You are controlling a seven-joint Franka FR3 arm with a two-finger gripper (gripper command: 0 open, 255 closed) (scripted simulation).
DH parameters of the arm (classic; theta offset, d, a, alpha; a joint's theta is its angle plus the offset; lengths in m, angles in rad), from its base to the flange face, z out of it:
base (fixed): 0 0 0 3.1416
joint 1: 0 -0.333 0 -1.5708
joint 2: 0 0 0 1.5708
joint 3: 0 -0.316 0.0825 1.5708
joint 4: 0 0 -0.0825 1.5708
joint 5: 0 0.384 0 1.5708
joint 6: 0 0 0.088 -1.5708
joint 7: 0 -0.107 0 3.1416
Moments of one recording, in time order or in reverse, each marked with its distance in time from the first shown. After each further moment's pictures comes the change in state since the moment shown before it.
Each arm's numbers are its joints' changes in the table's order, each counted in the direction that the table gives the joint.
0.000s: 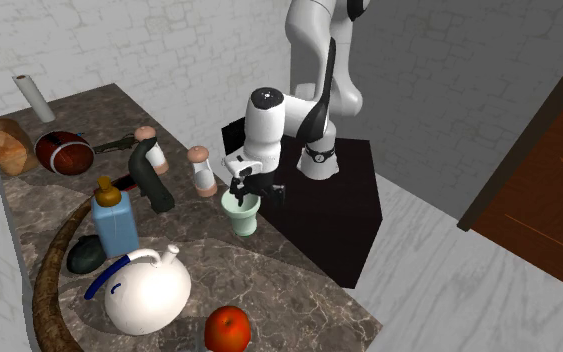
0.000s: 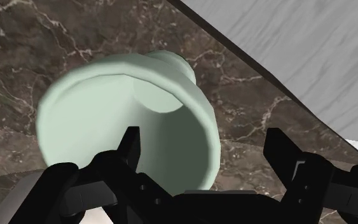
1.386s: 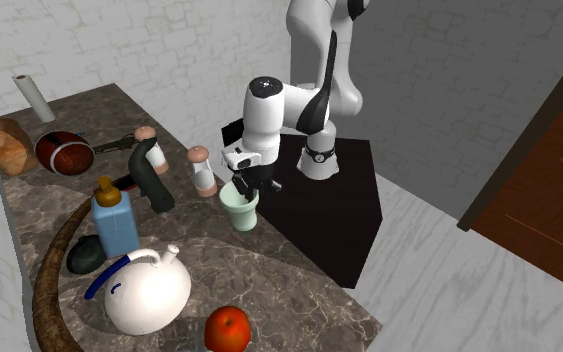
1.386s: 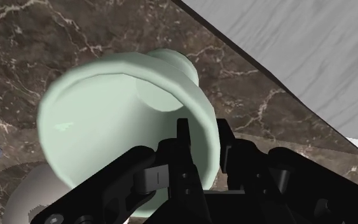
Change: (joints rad) arm 0.000 0.037 -0.004 -0.034 0.002 -0.070 0.007
